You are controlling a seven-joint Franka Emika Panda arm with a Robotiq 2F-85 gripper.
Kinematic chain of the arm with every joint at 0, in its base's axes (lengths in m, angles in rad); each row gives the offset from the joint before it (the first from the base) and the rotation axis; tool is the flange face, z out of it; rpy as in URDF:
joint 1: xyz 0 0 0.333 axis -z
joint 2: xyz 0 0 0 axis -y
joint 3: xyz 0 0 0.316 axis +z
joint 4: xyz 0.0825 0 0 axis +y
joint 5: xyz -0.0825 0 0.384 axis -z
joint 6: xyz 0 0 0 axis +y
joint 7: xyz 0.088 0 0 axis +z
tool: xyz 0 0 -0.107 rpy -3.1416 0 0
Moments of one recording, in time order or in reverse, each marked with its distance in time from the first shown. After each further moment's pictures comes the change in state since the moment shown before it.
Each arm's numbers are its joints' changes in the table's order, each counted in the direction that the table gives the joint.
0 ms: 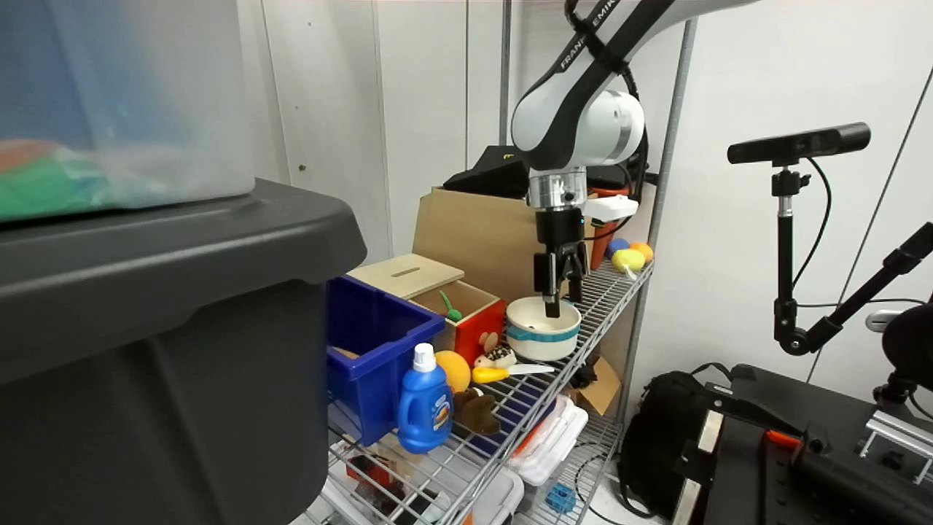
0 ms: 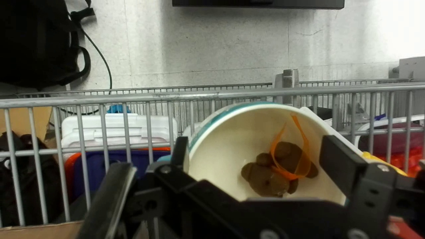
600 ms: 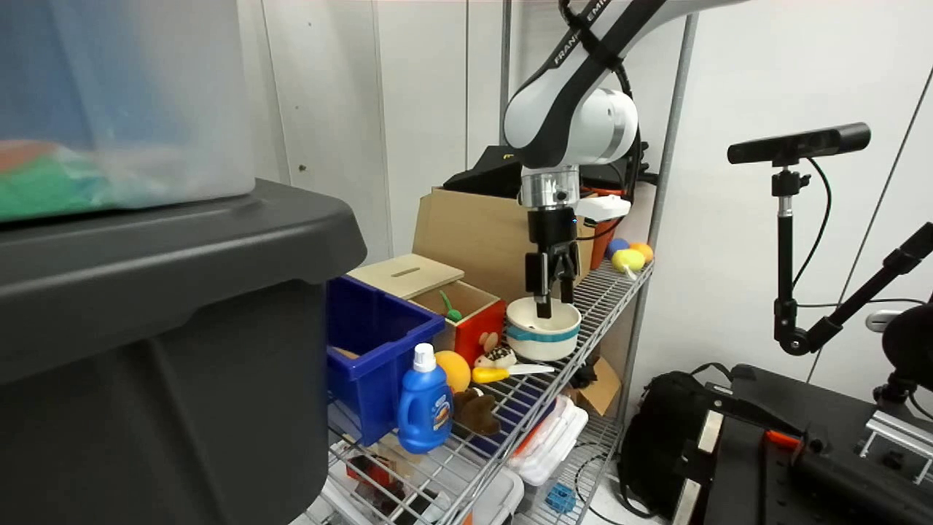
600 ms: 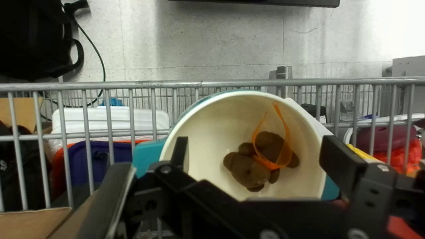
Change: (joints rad) arm -0.006 0.000 0.019 -0.006 0.000 -0.001 0.000
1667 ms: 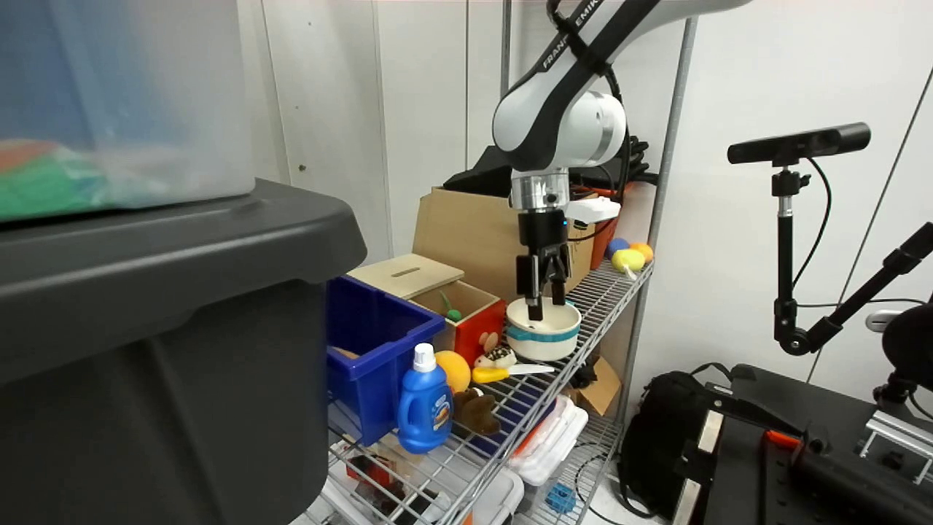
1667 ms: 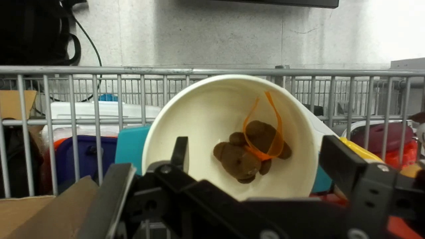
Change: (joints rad) arm -0.017 -0.030 0.003 -0.045 0.002 0.021 0.000
